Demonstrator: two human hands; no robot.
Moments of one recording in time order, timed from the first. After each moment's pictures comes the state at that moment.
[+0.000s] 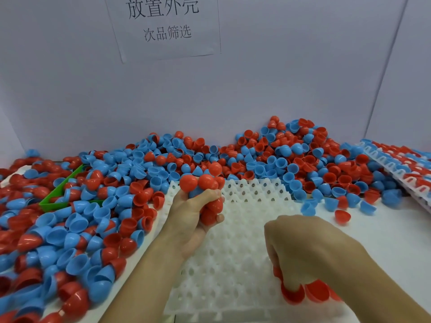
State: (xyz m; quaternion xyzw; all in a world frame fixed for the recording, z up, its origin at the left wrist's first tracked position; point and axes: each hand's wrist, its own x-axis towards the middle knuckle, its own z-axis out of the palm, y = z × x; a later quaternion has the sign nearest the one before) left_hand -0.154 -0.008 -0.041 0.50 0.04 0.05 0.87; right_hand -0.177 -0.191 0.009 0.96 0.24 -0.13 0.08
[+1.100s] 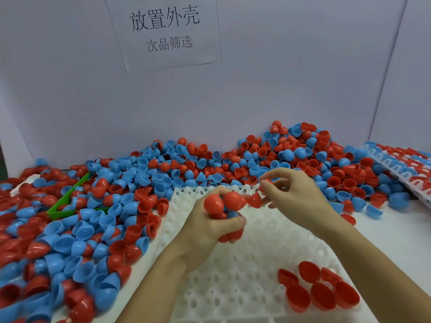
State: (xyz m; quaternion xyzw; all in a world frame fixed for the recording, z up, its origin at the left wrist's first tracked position) left_hand -0.164 -0.014 -0.041 0.69 -0.15 0.03 0.71; right_hand -0.107 -0.199 -0.011 0.85 0.16 0.10 -0.48
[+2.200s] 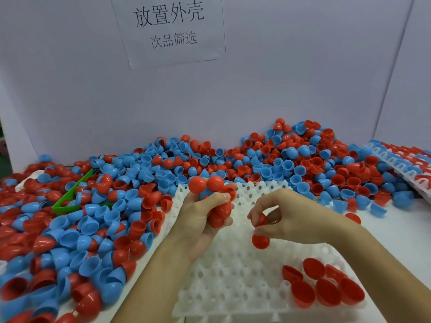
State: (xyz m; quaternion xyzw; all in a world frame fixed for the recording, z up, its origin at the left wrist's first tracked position) left_hand -0.166 -0.011 -0.030 0.52 0.00 0.03 0.85; right_hand -0.113 -0.204 -0.014 0.89 0.32 -0.10 -0.31
